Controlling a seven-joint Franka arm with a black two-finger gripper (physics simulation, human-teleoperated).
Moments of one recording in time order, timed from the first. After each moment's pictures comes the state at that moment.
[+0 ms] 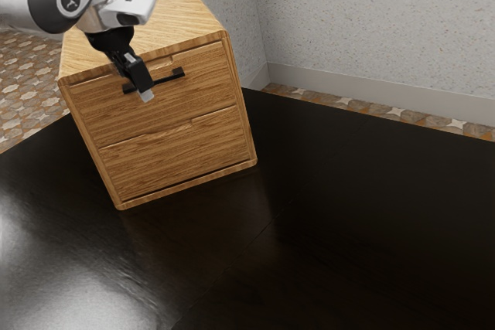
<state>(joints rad) -0.01 0.13 0.29 -1.28 0.10 1.69 0.59</state>
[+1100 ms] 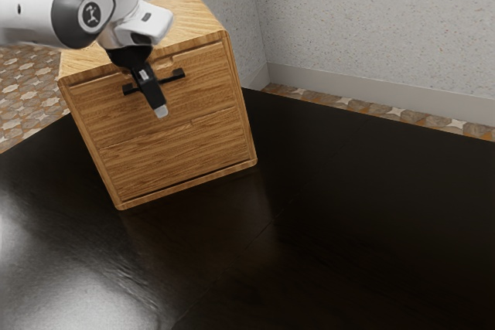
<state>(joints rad) -0.01 0.16 0.28 -1.33 0.05 1.71 0.73</state>
